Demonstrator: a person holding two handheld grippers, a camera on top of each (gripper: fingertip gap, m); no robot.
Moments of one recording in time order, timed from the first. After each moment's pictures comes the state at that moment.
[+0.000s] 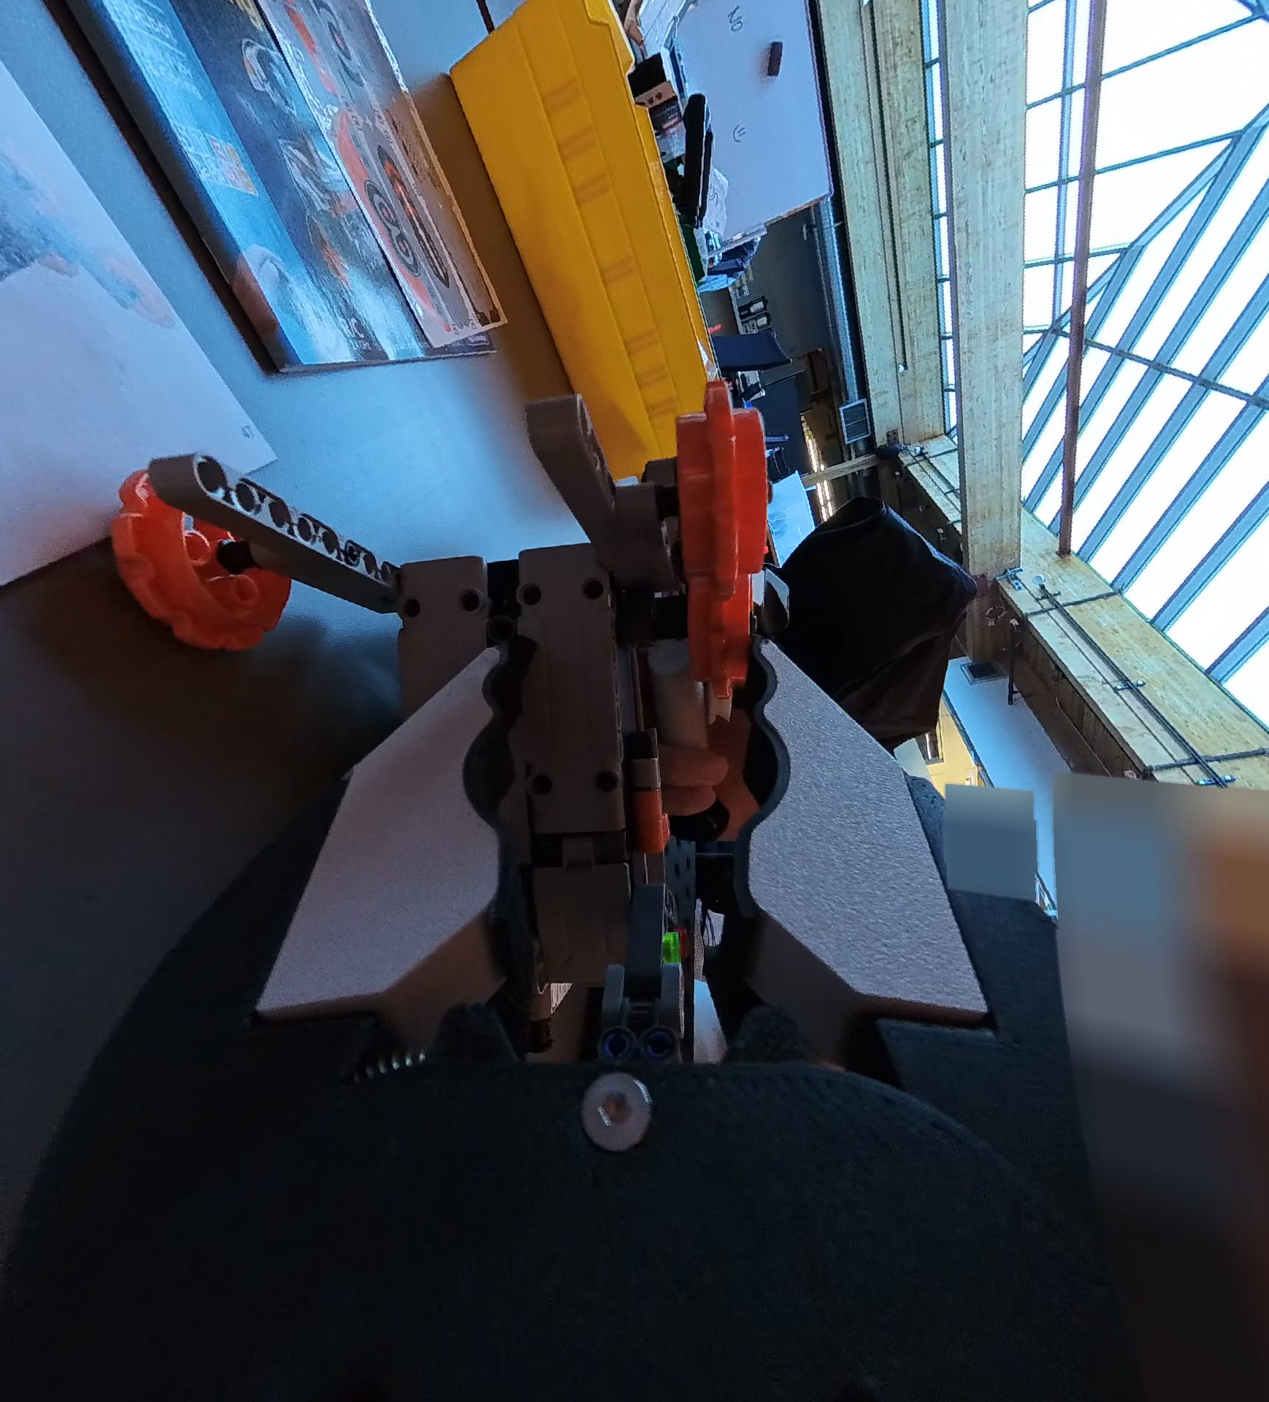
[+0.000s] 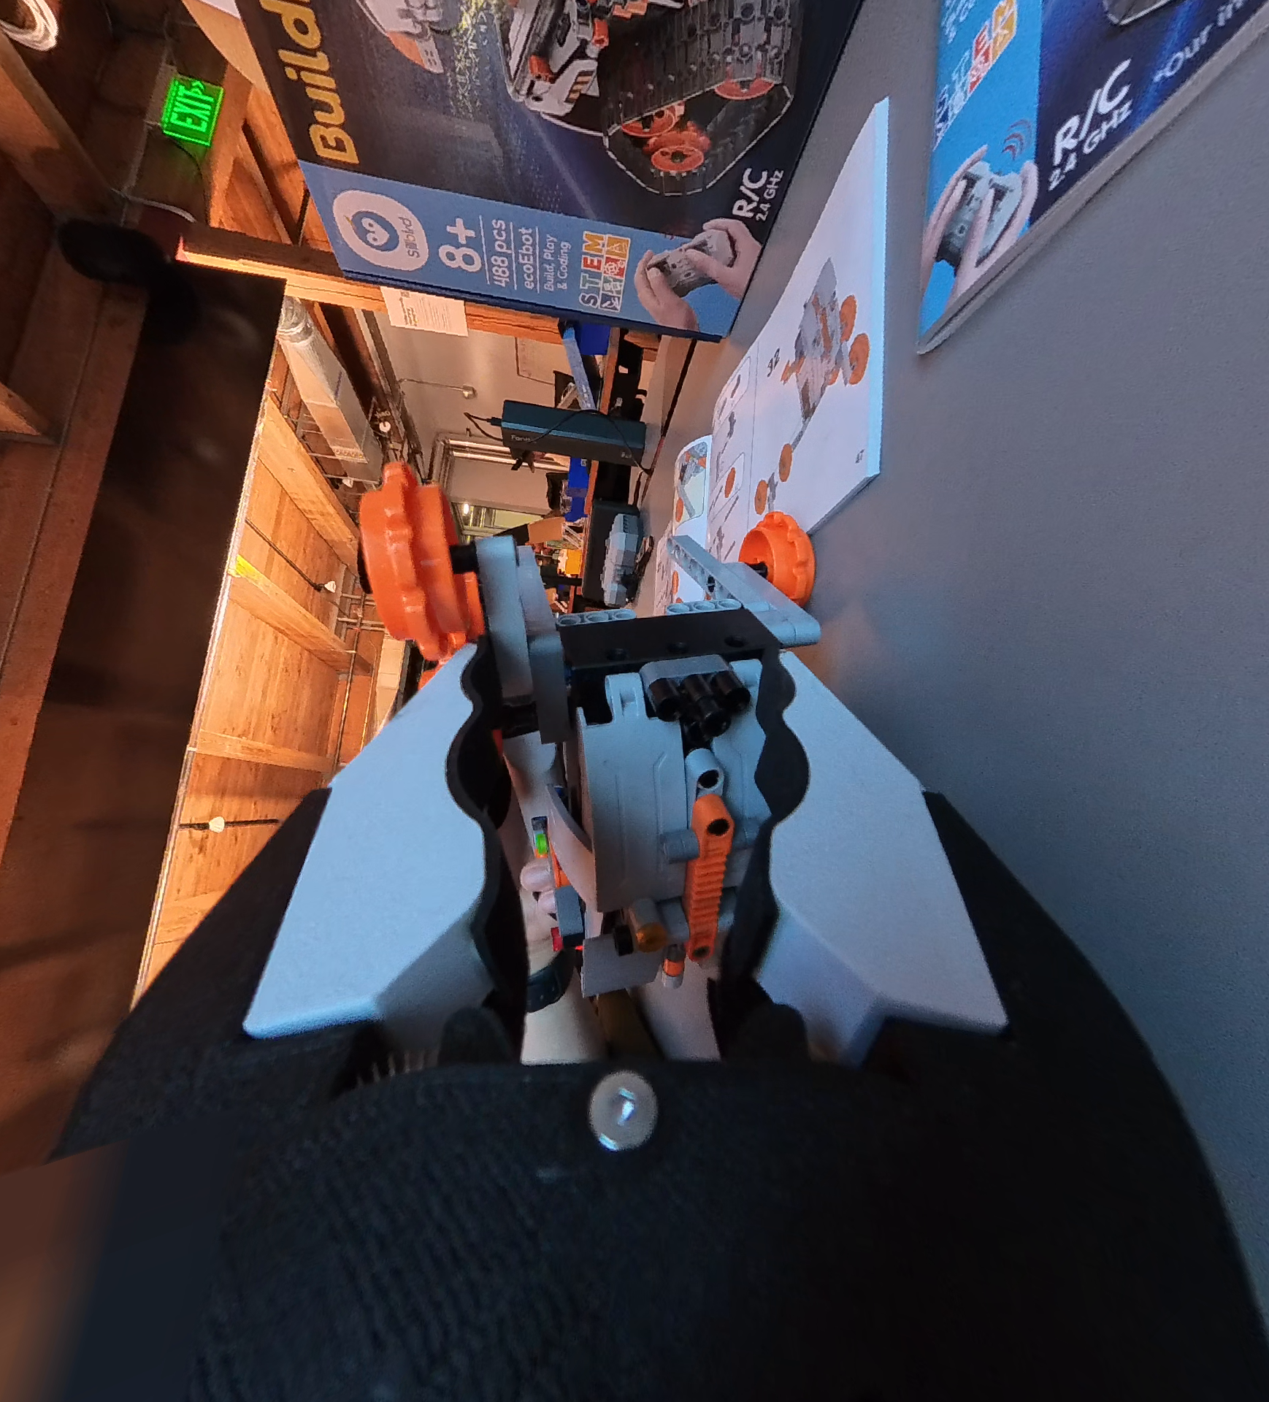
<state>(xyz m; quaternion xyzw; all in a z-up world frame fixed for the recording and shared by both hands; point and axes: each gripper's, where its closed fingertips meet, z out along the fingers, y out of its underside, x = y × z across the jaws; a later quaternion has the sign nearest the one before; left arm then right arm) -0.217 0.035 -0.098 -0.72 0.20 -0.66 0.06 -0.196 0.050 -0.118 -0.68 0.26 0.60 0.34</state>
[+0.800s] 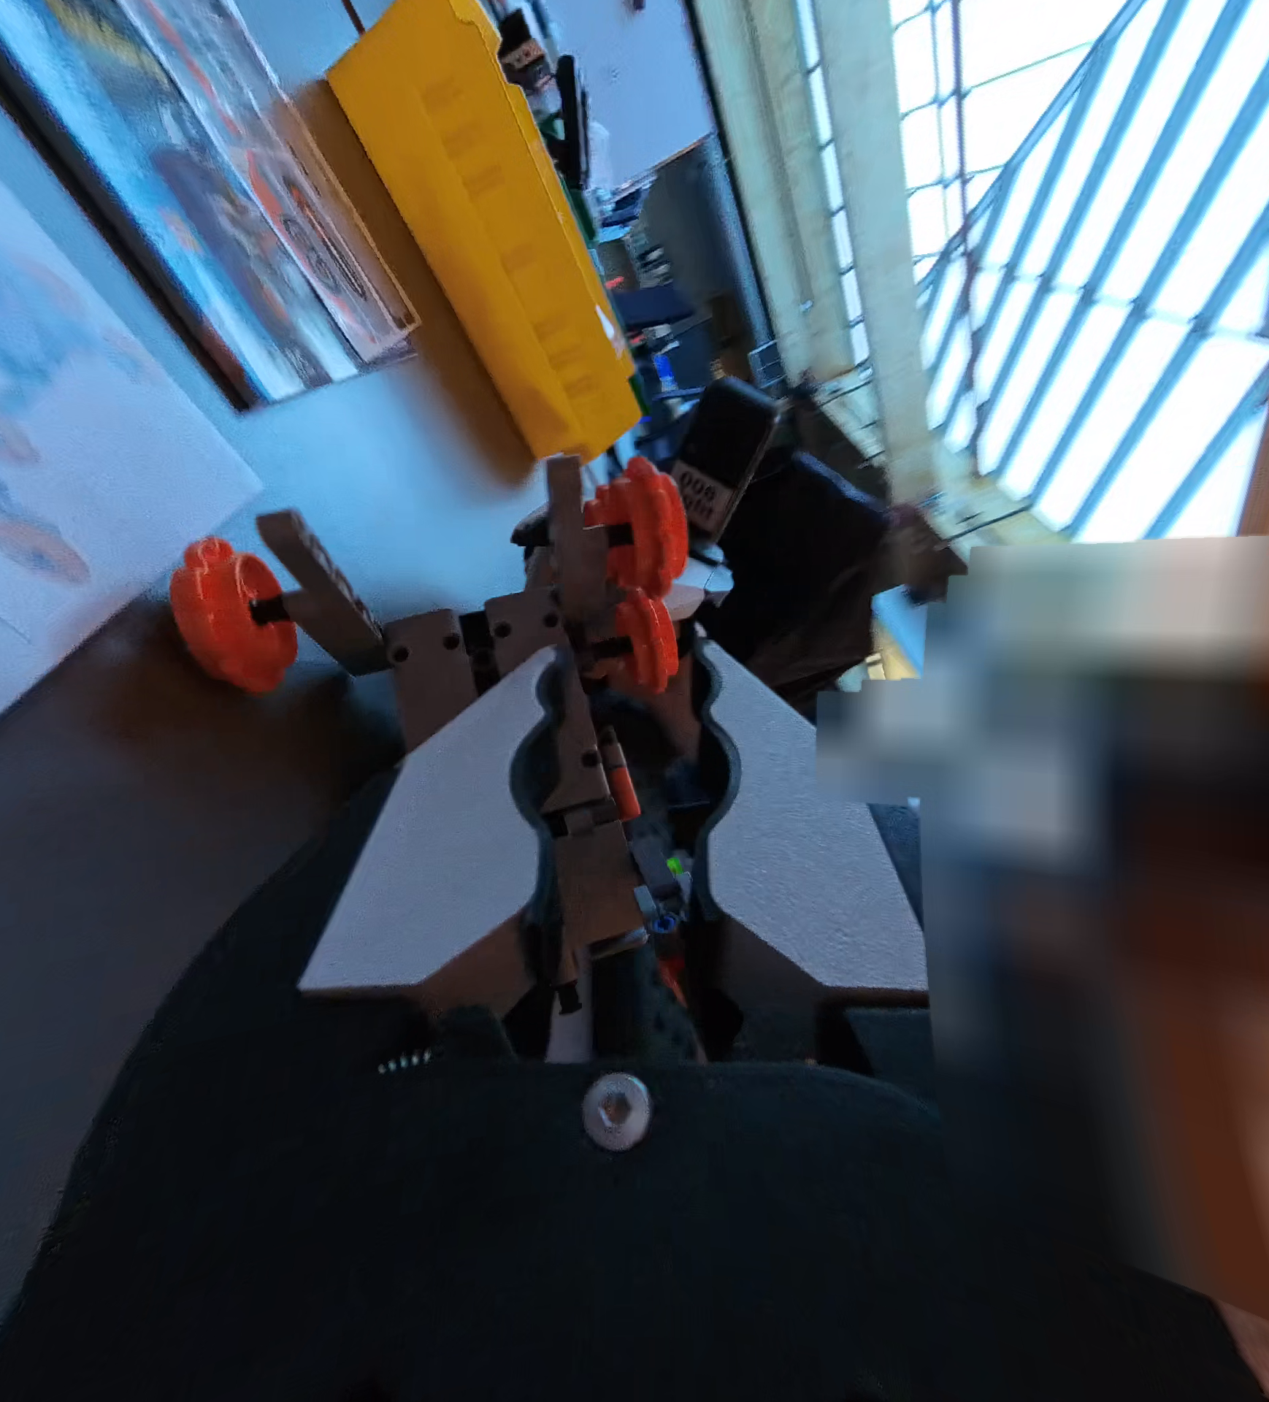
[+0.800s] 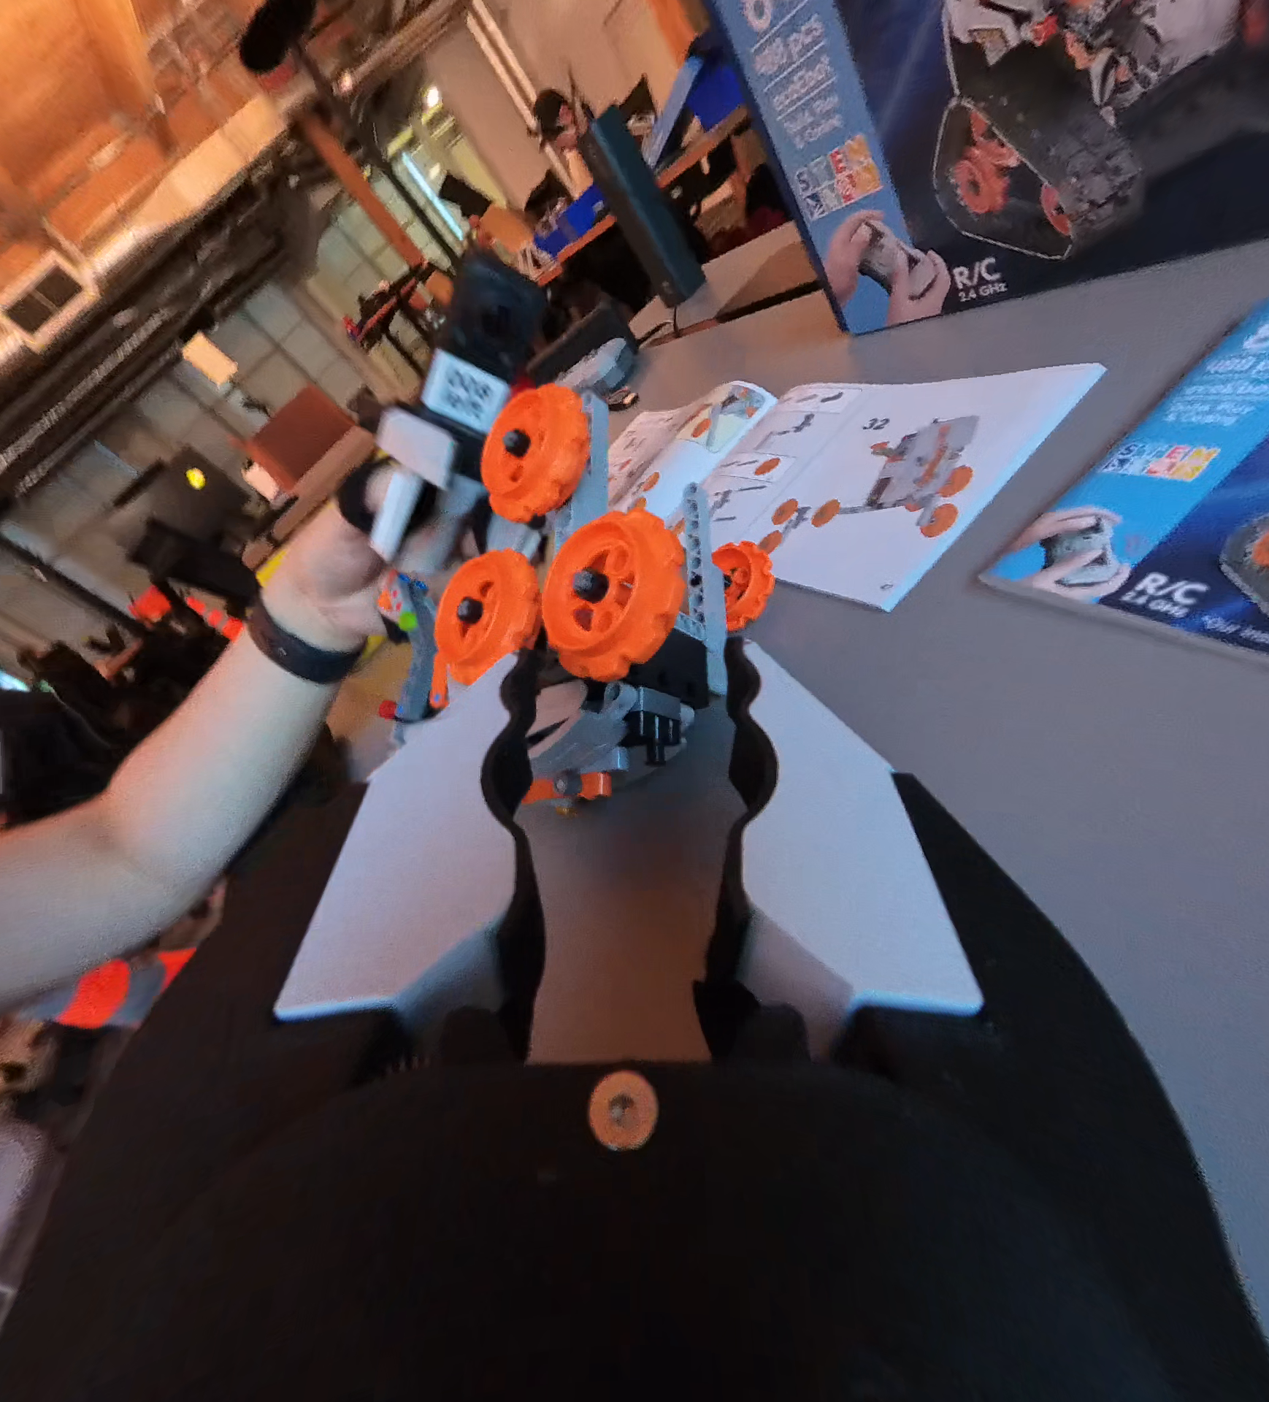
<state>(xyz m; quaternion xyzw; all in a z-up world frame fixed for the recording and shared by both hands) -0.259 0.046 -0.077 -0.66 0.26 -0.70 0.06 -0.186 0.026 -0.109 -0.75 -0.12 0.45 0.47</state>
